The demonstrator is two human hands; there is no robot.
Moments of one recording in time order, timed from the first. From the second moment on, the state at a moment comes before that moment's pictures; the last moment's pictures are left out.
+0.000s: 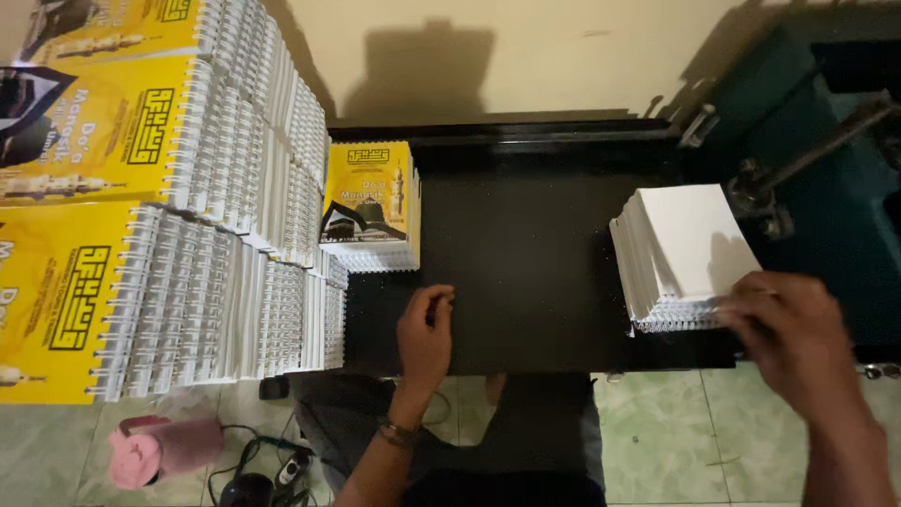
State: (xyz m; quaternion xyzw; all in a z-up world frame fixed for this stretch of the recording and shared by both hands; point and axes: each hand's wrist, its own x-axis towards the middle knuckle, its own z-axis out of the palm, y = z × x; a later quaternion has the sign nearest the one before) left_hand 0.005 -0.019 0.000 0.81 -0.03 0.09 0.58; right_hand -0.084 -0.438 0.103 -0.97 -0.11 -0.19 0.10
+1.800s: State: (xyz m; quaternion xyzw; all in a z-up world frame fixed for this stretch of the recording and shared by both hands) left_hand 0.025 -0.026 0.063 0.62 -0.17 -0.04 0.77; right_hand 0.007 -0.245 0.187 -0.92 -0.25 -0.02 0.30
